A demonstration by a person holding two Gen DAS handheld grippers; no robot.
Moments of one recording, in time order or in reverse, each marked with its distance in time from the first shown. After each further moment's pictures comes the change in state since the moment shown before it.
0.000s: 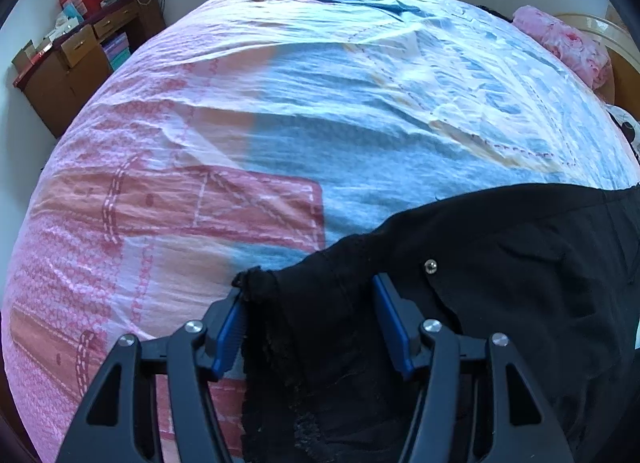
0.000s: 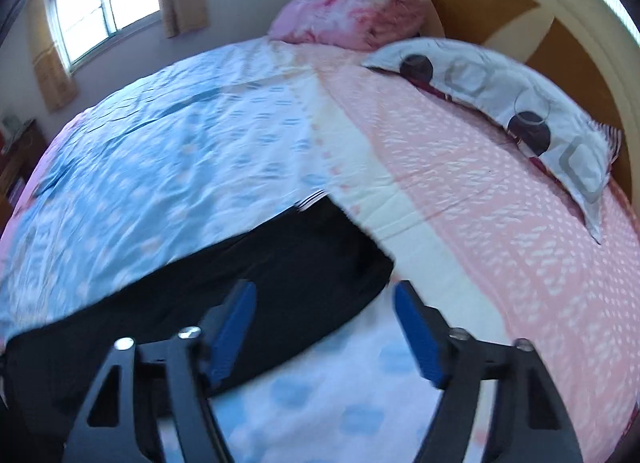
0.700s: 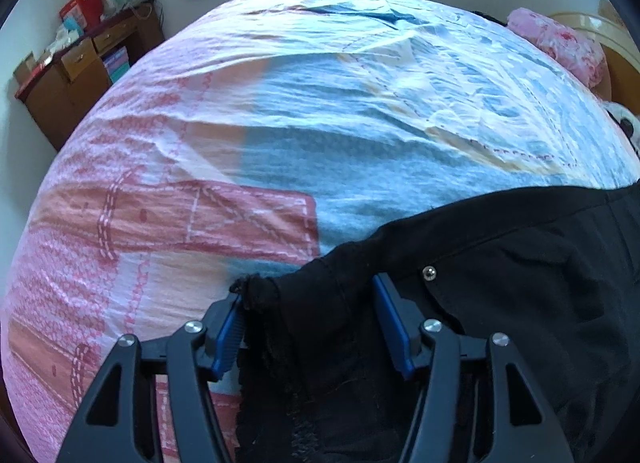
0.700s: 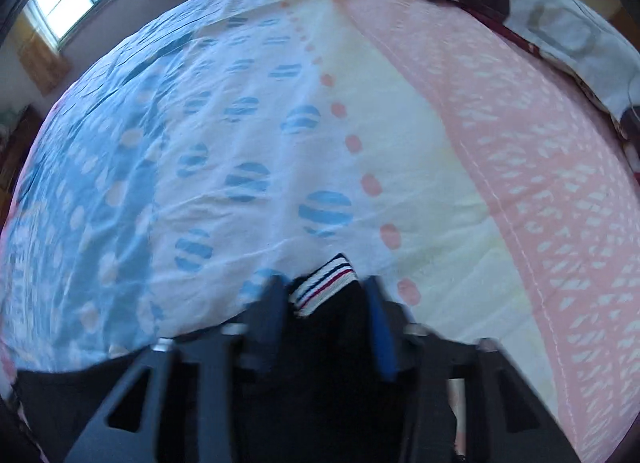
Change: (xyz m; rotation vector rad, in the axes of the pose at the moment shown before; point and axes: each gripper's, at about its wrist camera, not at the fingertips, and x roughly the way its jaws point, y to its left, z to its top) left arm 0.005 -0.007 -0.001 0.042 -0.068 0.016; right arm 0.136 0.011 0.063 -0.014 0.223 0.124
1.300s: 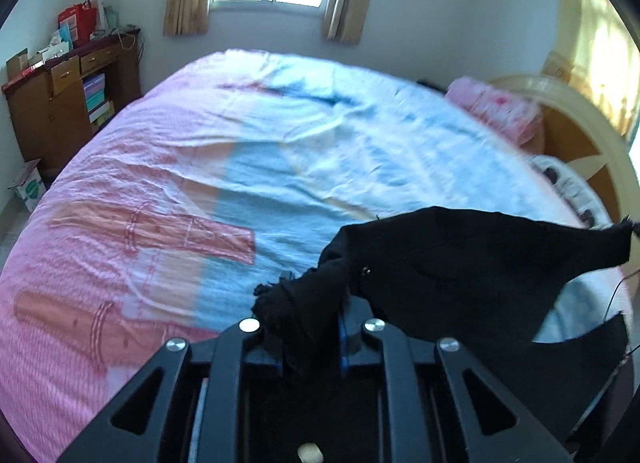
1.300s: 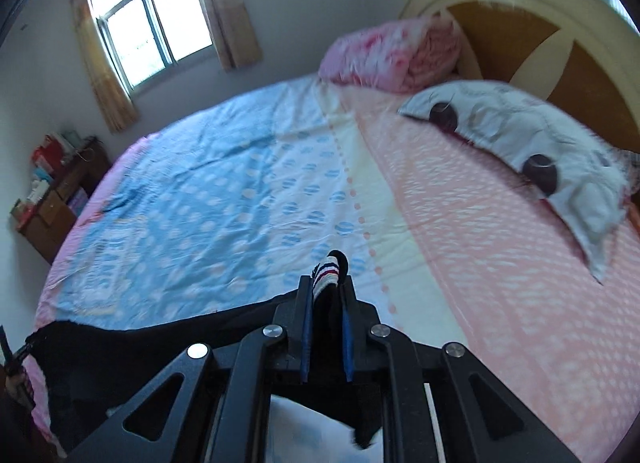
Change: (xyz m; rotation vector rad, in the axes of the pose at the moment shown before) left arm -0.138 0.011 -0.036 -0.075 -0.238 -0.263; right arm -0.265 -0.029 -0.143 -0.085 -0.372 0.117
